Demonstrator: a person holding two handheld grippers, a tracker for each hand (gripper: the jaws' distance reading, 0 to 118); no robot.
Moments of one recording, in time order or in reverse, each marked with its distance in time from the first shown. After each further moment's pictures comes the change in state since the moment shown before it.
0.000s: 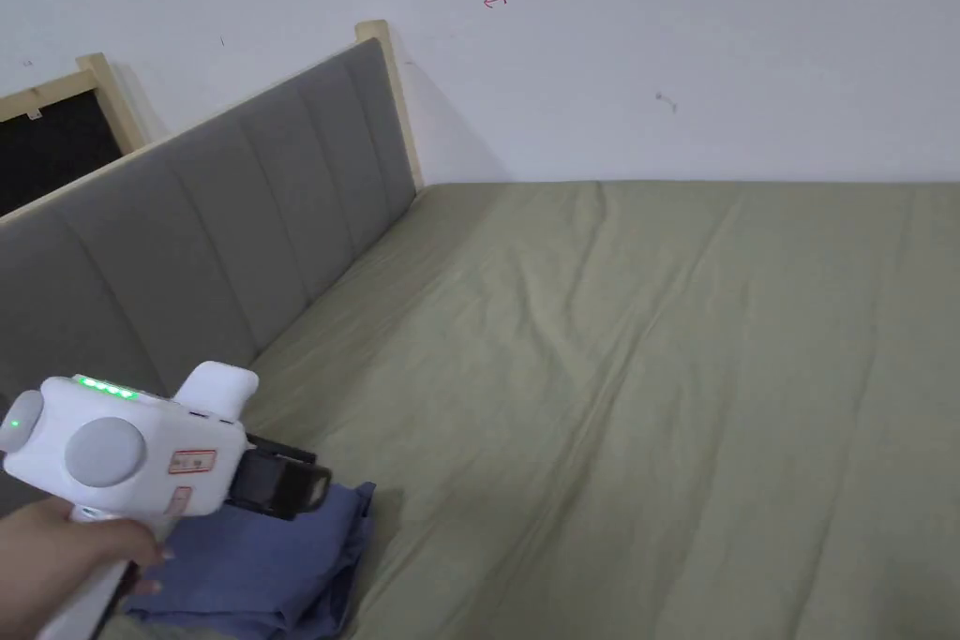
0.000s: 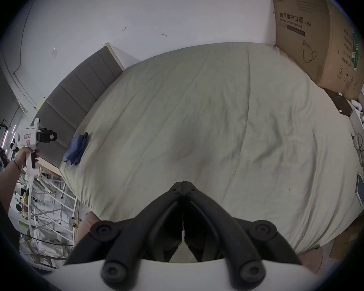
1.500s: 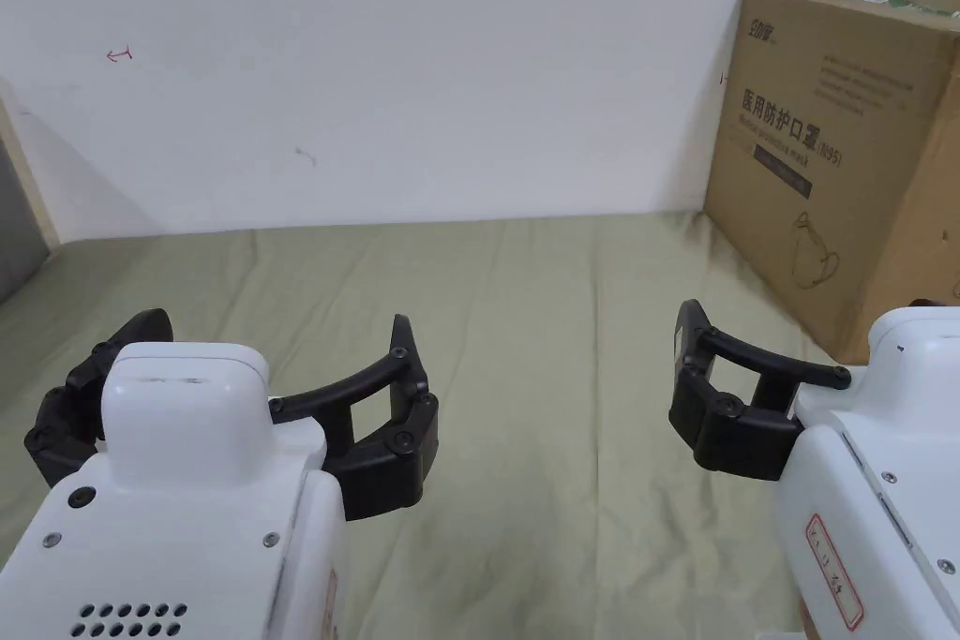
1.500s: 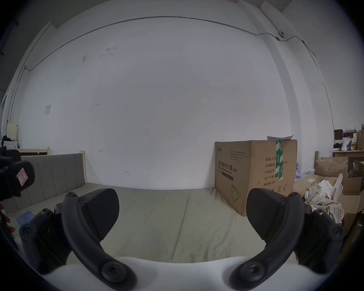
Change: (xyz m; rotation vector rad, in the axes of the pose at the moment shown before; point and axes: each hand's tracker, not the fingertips) left arm 0.411 -0.043 0.153 1.047 0.037 -0.051; right arm -0.006 0.001 0.162 1.069 -0.398 0.155
